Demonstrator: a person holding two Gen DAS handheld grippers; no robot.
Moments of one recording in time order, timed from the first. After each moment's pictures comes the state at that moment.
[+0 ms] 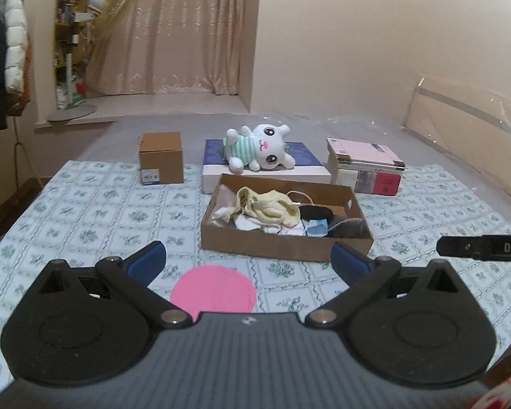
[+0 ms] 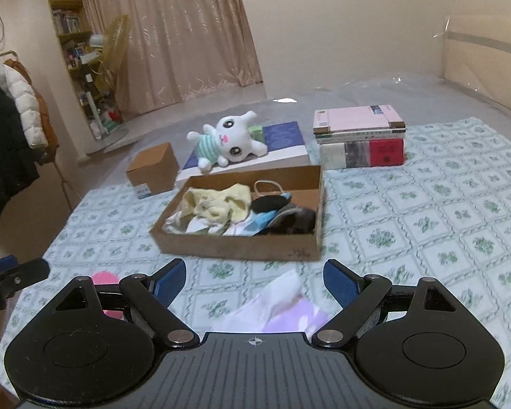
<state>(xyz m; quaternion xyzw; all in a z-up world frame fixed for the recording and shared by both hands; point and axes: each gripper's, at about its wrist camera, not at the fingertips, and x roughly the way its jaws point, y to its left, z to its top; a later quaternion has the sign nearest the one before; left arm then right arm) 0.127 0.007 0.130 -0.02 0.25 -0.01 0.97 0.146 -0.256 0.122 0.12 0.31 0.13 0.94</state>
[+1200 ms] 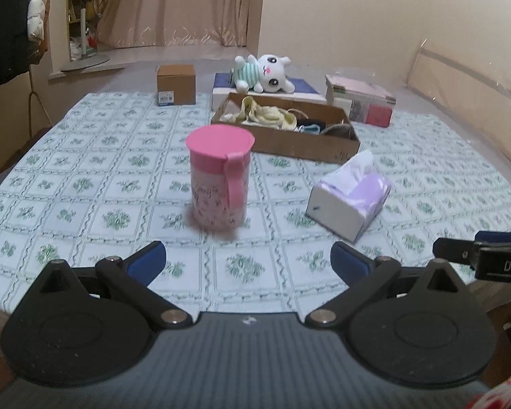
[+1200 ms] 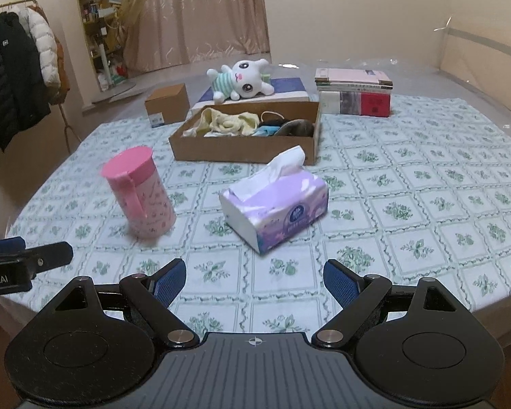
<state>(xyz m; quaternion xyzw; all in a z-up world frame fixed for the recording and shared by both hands) -0.013 -0.001 0.067 -0.03 0.33 -0.01 0.94 -0.005 -0.224 0.067 0.05 0.35 0.12 0.93</state>
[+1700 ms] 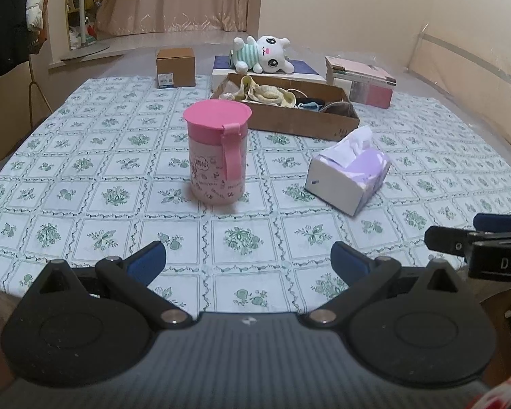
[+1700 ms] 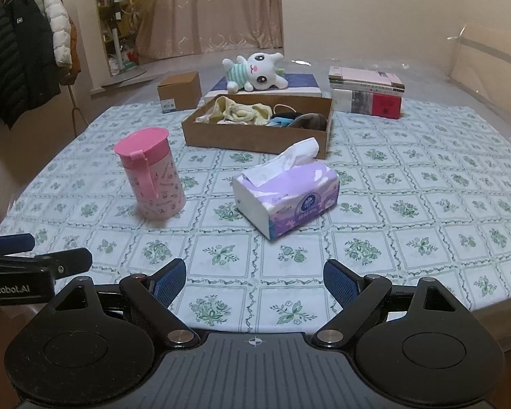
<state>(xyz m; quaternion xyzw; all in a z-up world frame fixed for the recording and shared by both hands) -0.023 -0.009 0.053 -0.03 0.36 0.00 0.93 -0.018 -0.207 0.063 0.01 0.35 0.13 0.93</state>
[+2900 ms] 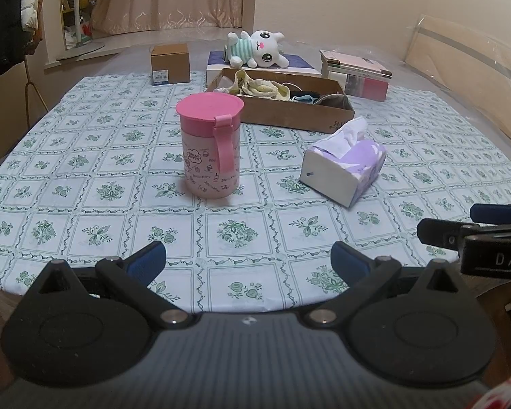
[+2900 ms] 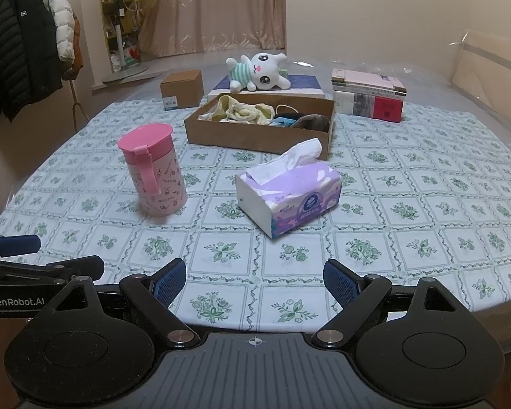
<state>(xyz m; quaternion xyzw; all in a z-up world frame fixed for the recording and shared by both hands) -0.025 -0.015 0.048 -0.02 0.36 -0.01 0.93 -0.021 -0.199 0.061 0.01 0.35 0.13 0.93</state>
